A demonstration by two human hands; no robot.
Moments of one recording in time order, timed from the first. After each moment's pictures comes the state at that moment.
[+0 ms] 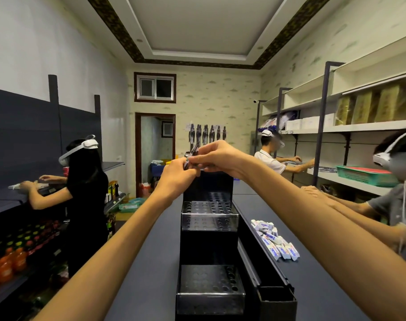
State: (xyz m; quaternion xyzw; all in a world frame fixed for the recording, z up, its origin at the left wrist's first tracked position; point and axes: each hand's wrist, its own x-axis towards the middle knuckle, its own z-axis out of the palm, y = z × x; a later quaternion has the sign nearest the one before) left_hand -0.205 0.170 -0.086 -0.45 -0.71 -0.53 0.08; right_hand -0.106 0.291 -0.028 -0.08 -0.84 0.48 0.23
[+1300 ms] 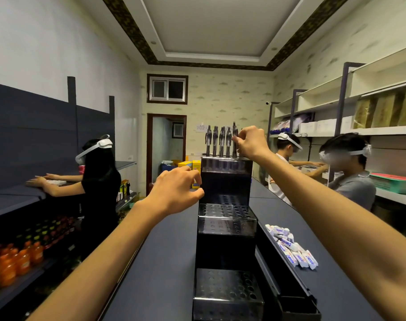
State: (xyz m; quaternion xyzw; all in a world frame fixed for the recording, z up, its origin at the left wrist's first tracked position) left_hand -0.229 0.125 -0.102 -0.54 -0.75 -0.22 0.30; right_hand -0.137 0.350 0.000 -0.24 -0.84 0.15 0.46
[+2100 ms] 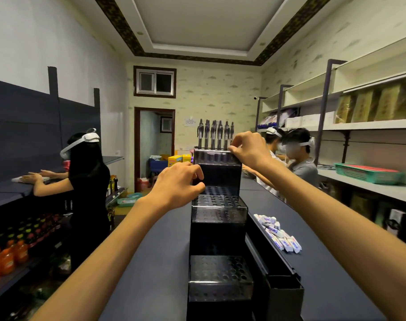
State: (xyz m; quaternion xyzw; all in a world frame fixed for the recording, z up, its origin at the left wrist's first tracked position) left_hand -0.209 0.127 -0.105 -0.56 -0.75 -0.26 0.25; right_hand -0.088 0.319 -0.030 -0.25 -0.87 0.02 0.42
